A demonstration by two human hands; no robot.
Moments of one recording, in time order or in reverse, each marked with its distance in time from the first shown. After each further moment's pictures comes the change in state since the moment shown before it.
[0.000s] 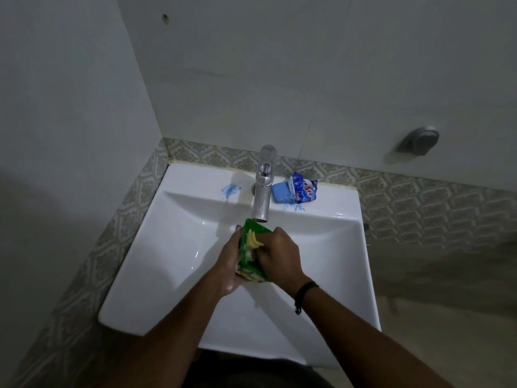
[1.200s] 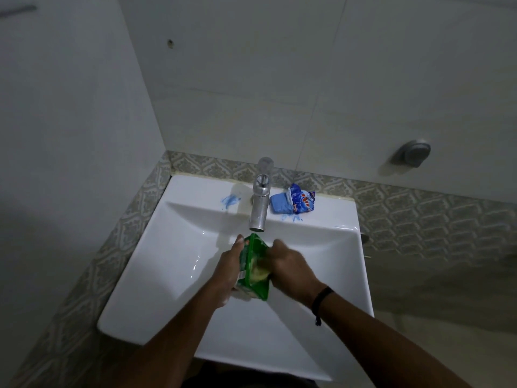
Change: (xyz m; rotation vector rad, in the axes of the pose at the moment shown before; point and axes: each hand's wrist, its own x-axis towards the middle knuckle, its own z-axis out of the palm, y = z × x) left_hand -0.006 -0.004 0.003 0.311 0.182 0.278; right_hand -0.002 0.037 -0.008 -0.272 -0.015 -0.462
